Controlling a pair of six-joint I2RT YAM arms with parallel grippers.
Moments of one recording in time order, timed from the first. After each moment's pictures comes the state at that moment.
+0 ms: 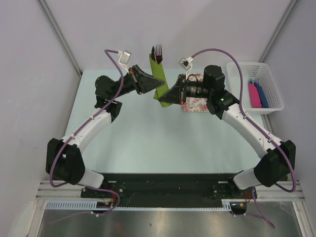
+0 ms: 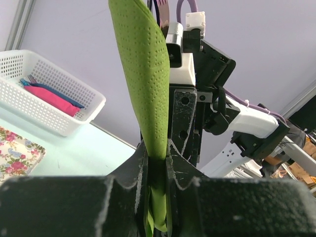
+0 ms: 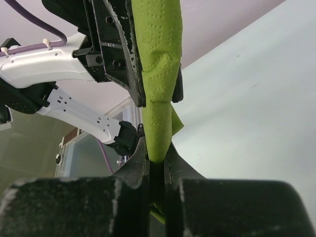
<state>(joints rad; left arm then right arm) -0.36 1.44 1.14 0.81 0.89 -1.04 0.53 1.45 1.36 0.01 -0.90 0.51</state>
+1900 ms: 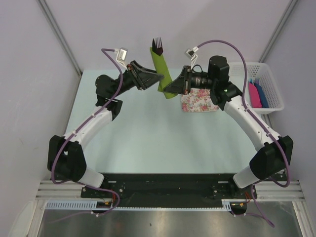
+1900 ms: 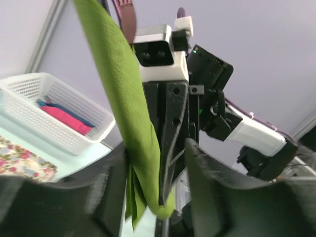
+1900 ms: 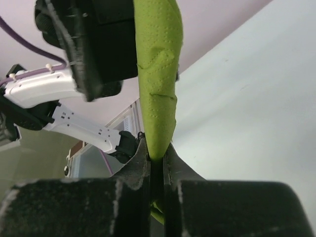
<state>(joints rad) -0.36 1.48 1.15 0.86 0.80 -1.05 0.44 1.52 1.48 -0.04 -0.95 0.57</state>
